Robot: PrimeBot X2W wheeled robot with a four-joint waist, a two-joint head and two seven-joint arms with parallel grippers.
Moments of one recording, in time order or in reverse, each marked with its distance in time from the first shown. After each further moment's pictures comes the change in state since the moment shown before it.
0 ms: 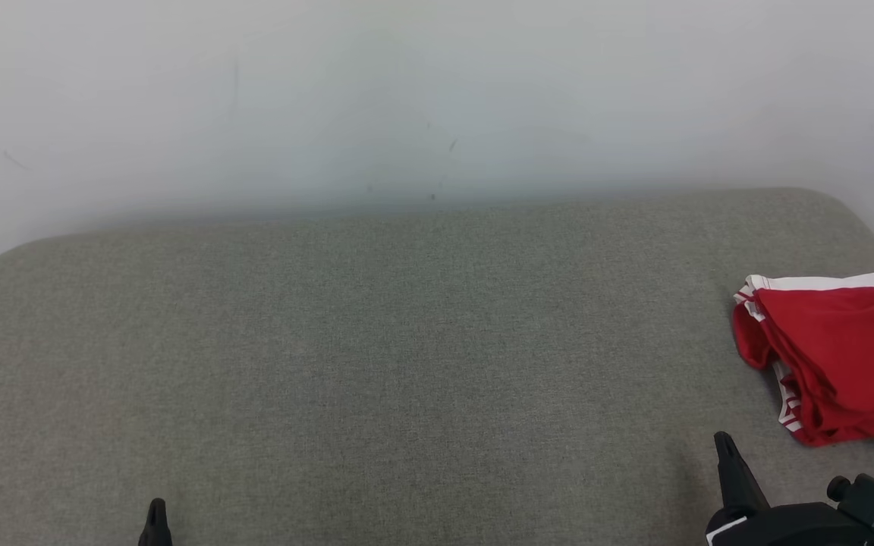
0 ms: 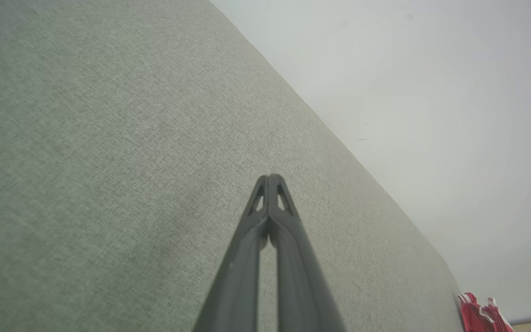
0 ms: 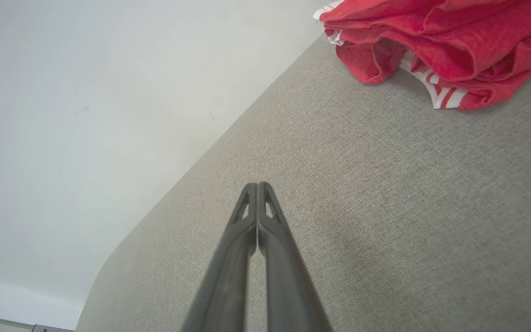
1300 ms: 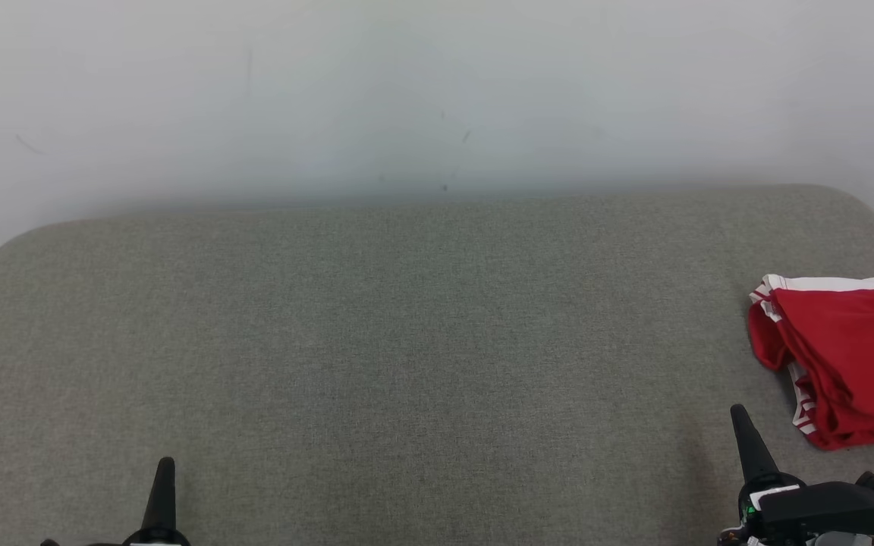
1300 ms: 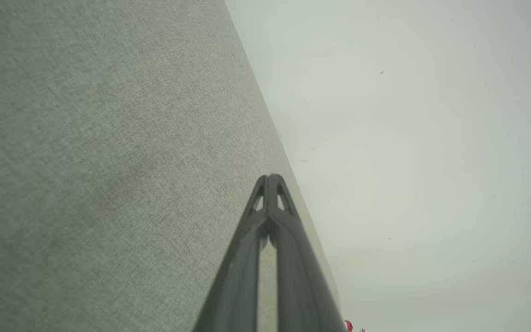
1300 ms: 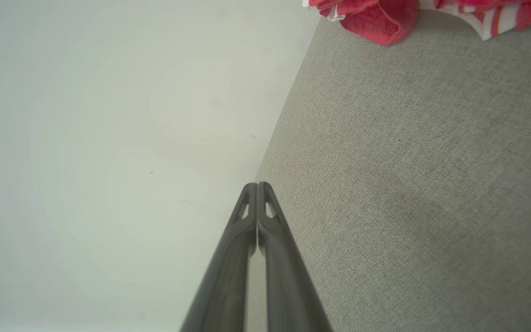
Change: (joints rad) left arm -0.068 0.002 -0.001 -0.026 -0.408 -0.010 0.105; right arm -0.028 0.017 -0.060 -0.058 0.414 0.000 0.091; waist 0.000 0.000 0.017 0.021
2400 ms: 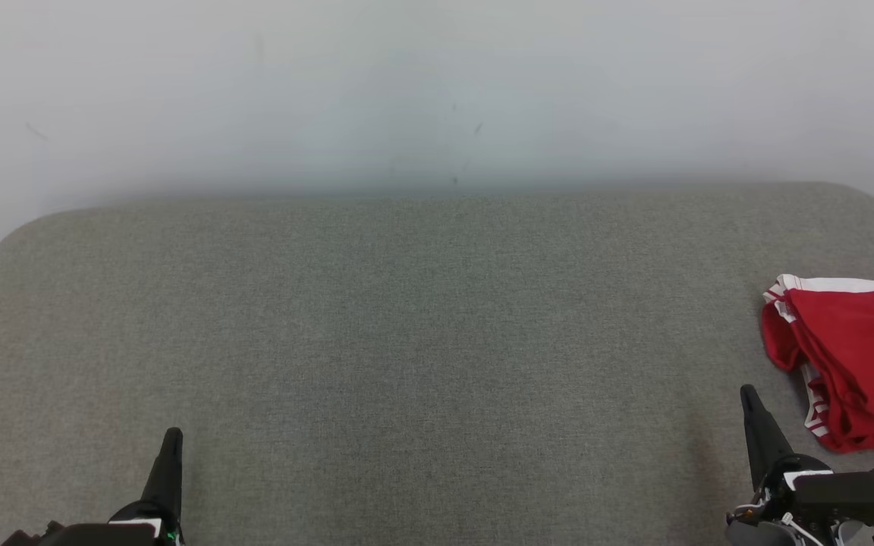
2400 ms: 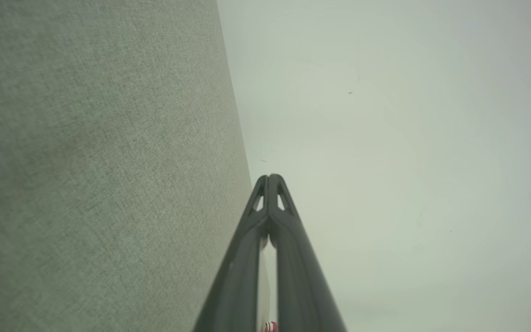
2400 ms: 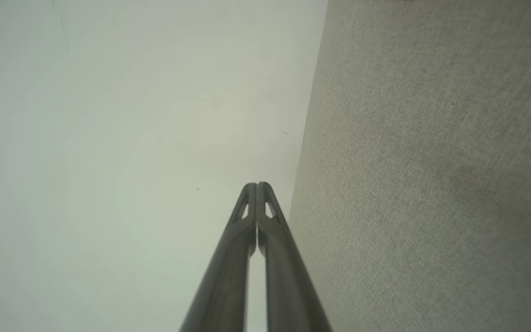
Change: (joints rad) left arm -0.046 0.001 -0.001 -0.017 -0.277 -0.009 0.068; right arm -0.019 0.012 -0.040 -0.037 0.269 0.000 0.058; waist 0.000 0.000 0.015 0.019
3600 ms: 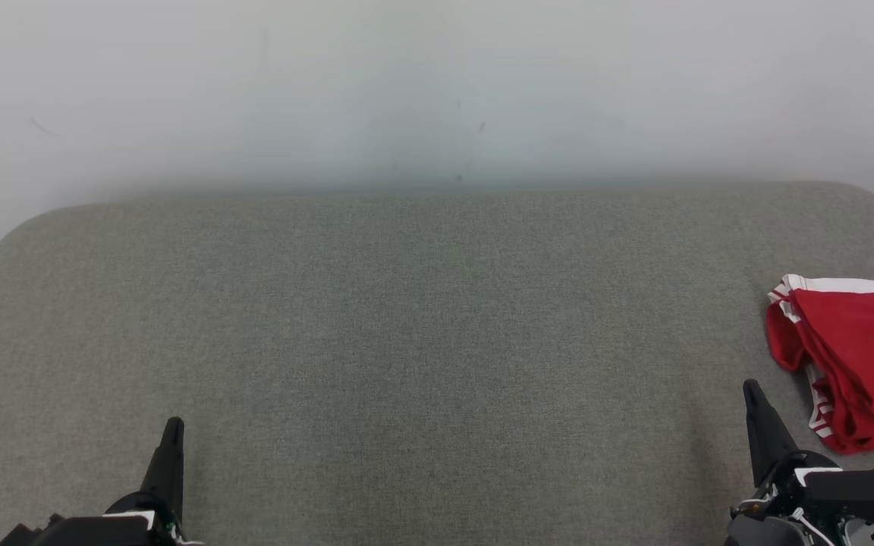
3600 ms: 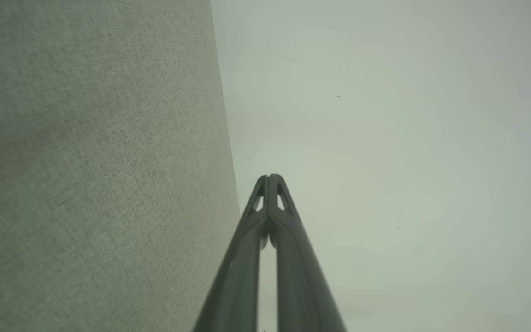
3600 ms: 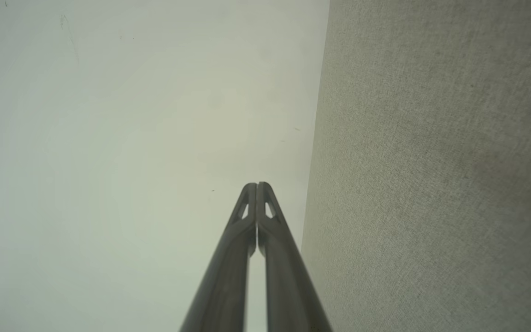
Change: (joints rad) left arm -0.015 0.001 0.000 -0.005 -0.075 -0.005 0.020; right arm -0.004 0.003 -0.011 -0.012 0.080 0.000 0.017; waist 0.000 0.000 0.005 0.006
